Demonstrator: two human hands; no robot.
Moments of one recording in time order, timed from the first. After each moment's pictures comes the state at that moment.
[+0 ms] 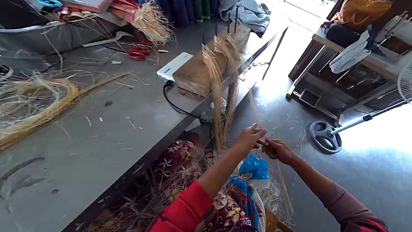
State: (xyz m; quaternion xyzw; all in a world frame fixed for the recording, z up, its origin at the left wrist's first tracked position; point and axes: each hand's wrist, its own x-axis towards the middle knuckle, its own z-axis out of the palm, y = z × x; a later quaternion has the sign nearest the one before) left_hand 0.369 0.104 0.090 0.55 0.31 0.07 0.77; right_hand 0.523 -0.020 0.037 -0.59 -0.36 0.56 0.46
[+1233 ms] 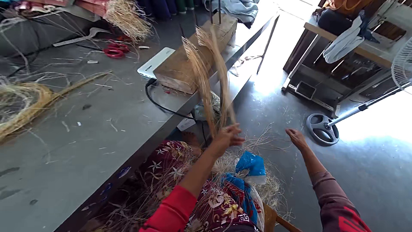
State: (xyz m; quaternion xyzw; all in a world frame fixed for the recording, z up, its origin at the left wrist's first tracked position) left_hand 0.341 0.135 0.043 0.54 0.35 0.10 0.76; right_hand 0.638 -0.058 -0.016 -0.89 -0.25 0.29 0.26
